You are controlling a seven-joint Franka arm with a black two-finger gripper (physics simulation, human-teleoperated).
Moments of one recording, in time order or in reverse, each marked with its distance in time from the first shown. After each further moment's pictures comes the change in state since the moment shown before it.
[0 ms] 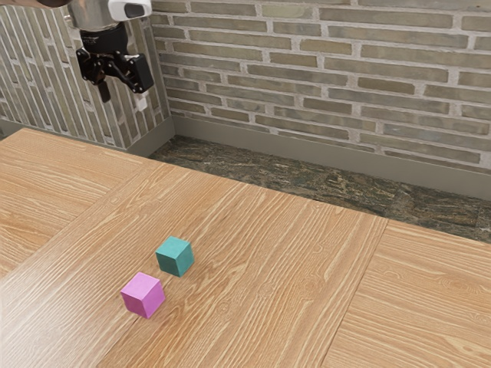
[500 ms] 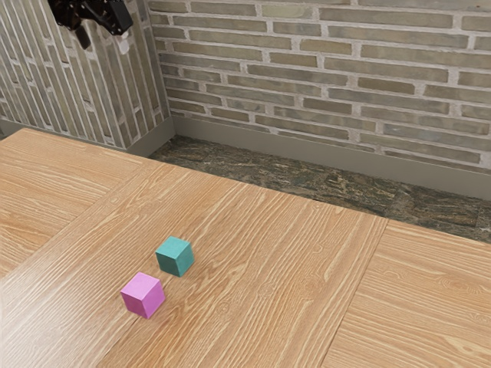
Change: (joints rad) arm 0.041 0.034 -0.019 0.283 -0.016 -0.108 0.002
